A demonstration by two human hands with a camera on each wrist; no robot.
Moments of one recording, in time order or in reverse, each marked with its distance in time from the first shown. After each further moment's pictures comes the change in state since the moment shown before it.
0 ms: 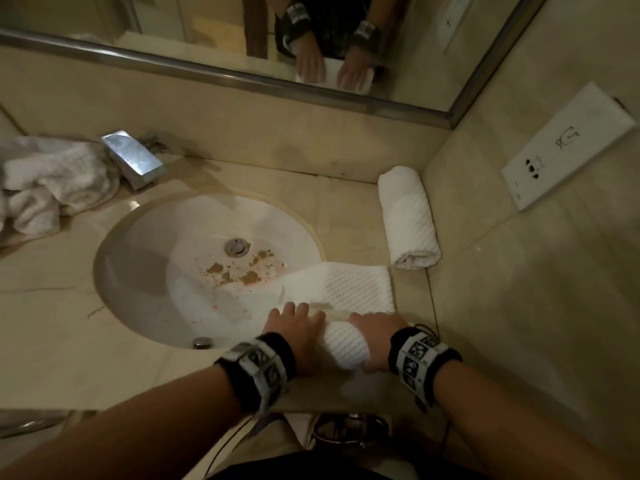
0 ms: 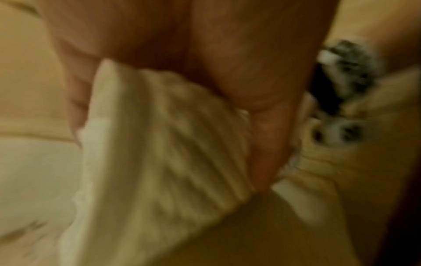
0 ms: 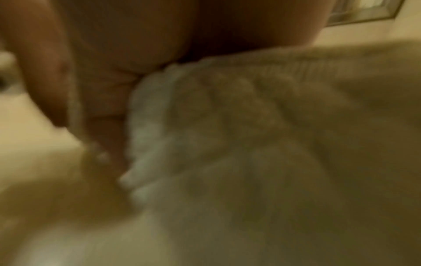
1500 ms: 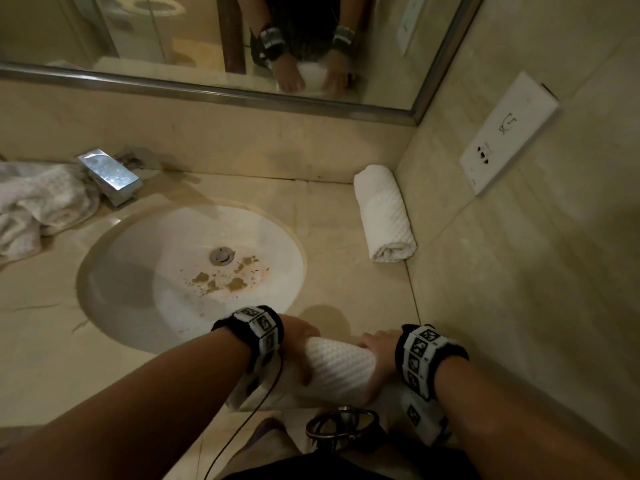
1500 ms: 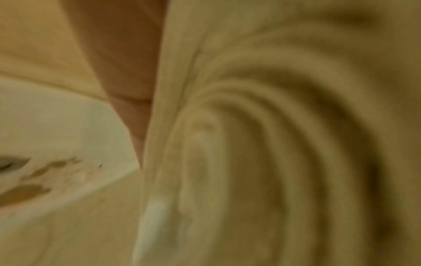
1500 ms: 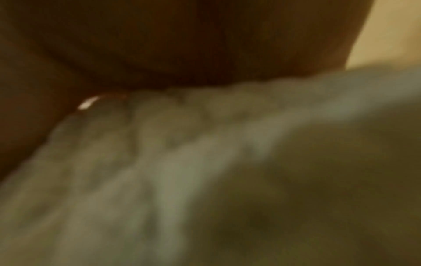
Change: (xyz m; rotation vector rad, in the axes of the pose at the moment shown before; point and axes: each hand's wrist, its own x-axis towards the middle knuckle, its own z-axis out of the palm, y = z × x) left_hand 0.018 0.020 -0.026 -0.110 -0.463 0.157; right_hand -0.035 0.025 0.018 0.161 -0.268 0.112
